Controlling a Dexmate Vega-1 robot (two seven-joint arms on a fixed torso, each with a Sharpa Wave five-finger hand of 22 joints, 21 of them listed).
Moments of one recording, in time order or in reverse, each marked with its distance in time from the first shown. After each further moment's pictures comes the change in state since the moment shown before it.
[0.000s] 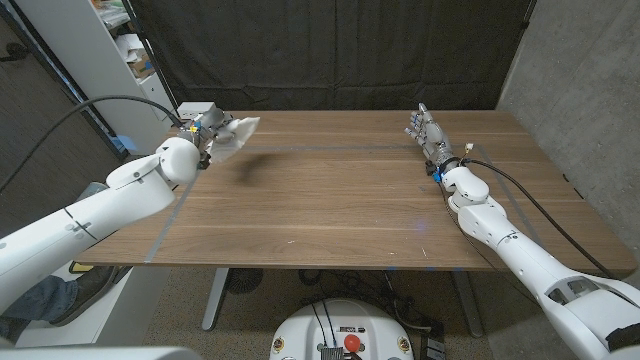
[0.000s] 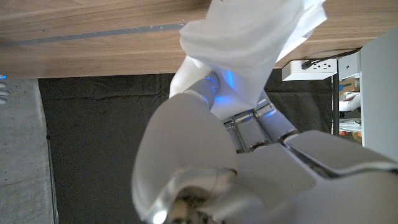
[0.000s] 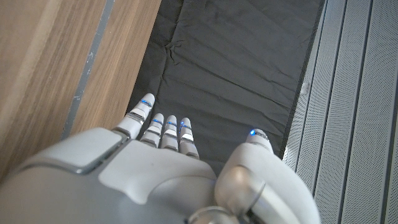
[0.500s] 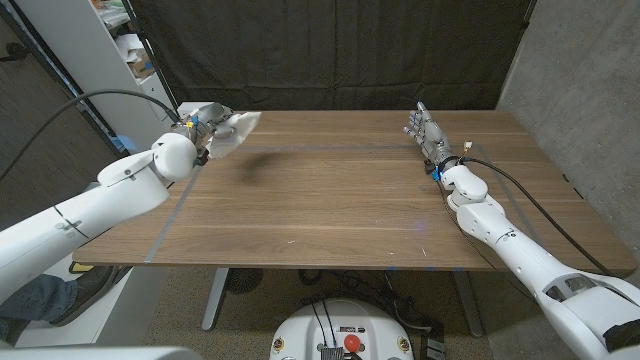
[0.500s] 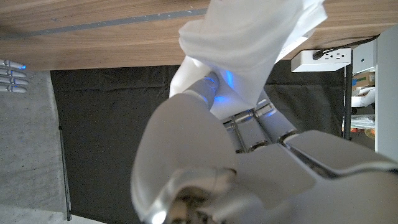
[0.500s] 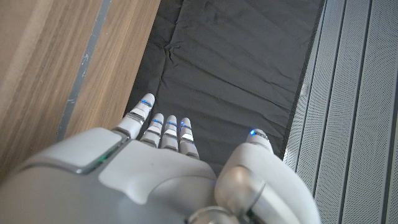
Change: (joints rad) left arm 0.021 0.017 -0.040 -0.020 -0.020 -0.032 -0.003; left_hand -0.008 0.000 0.004 0.004 -0.001 0.000 0.000 -0.004 0.000 0.000 0.000 -0.007 0.005 0.000 0.000 0.000 0.005 -0.007 -0.004 0.012 -0.005; right arm 0.010 0.004 -0.003 0.008 -0.002 0.001 0.004; right_hand 0.000 0.000 -0.004 -0.004 0.000 0.000 0.000 0.000 0.000 0.000 0.000 0.000 0.000 0.000 0.000 0.000 0.000 0.000 0.000 0.000 0.000
